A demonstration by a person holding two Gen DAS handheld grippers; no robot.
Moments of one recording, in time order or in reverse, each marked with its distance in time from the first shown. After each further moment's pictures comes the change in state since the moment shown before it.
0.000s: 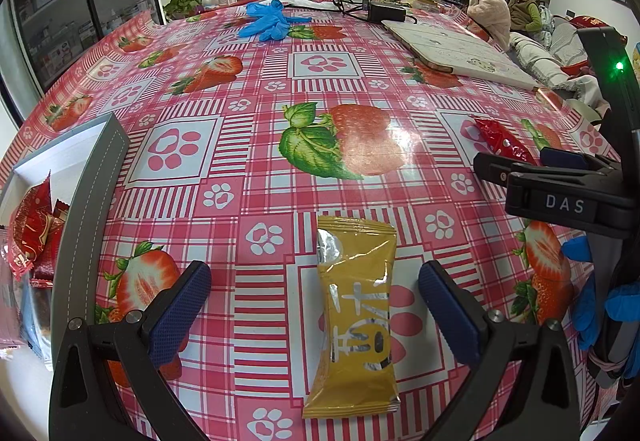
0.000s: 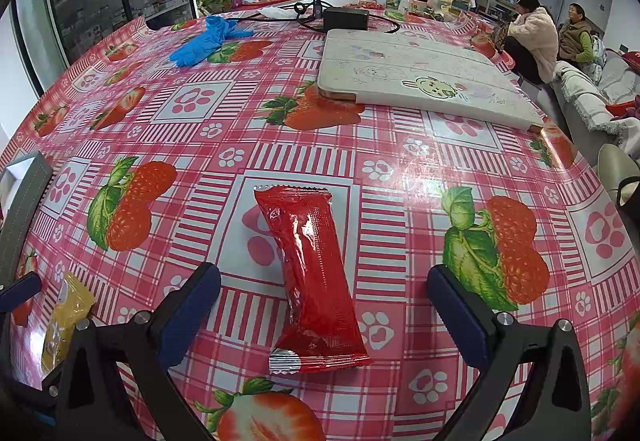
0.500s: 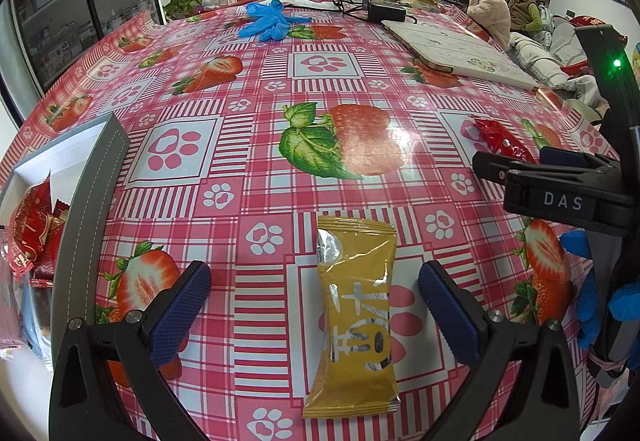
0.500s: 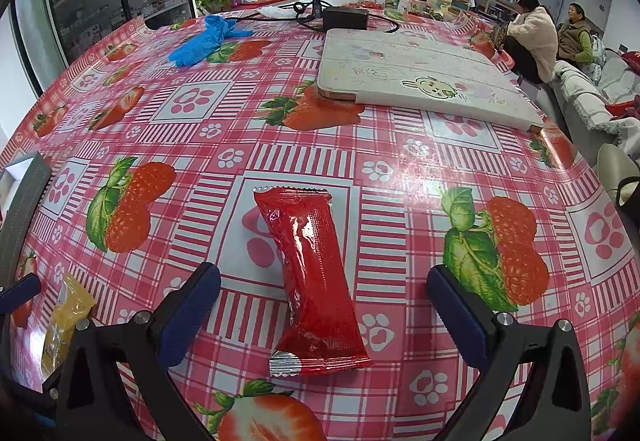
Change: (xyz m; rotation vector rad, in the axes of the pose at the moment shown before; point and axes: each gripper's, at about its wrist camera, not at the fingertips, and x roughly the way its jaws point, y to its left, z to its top) left arm 0.000 0.000 0.000 0.000 0.000 0.000; right arm 0.000 -0.001 0.000 -0.001 0.001 -0.002
